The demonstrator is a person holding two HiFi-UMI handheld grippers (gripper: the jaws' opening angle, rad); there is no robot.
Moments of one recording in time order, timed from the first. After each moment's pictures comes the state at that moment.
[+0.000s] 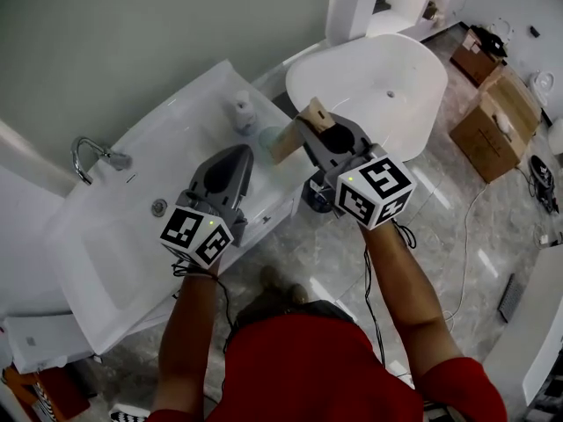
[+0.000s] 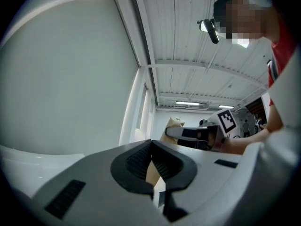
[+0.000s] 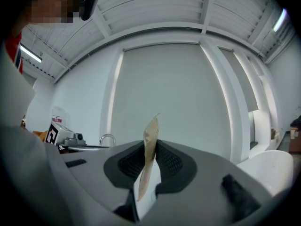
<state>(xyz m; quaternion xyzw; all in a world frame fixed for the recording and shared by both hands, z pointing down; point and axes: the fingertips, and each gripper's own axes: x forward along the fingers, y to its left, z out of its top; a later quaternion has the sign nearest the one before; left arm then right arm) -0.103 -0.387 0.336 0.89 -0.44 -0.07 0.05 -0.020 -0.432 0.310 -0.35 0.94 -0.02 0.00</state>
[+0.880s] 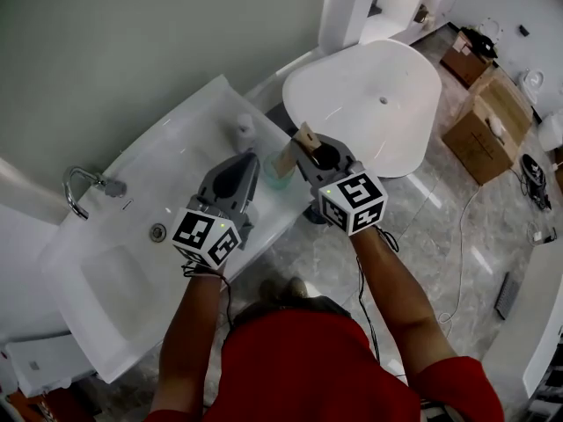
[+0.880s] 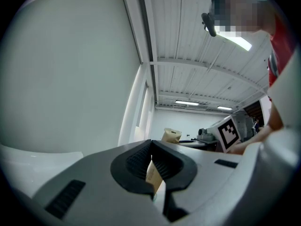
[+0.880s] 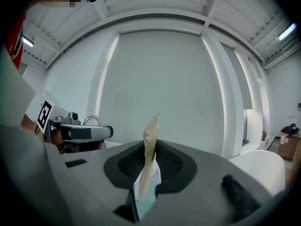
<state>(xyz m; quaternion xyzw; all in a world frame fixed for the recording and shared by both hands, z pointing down) -0.117 -0.455 0.363 0.90 -0.42 -0.07 0.06 -0.045 -0.500 0.381 -0.39 0.92 -0.02 -0.07</state>
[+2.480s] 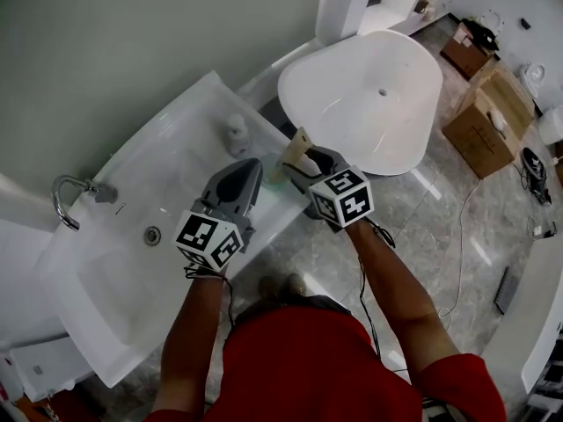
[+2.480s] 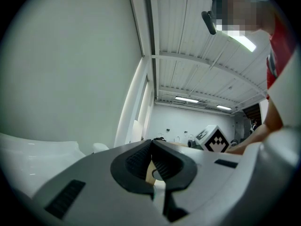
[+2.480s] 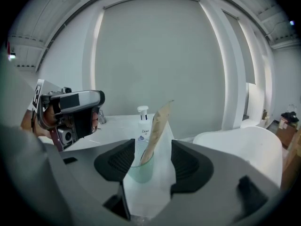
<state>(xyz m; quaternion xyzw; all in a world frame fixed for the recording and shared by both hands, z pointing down) -0.096 -0.475 0.400 0.91 -0.41 -0.05 0.10 -0.029 -0.521 0.492 -0.36 0.90 -0.12 -0.20</state>
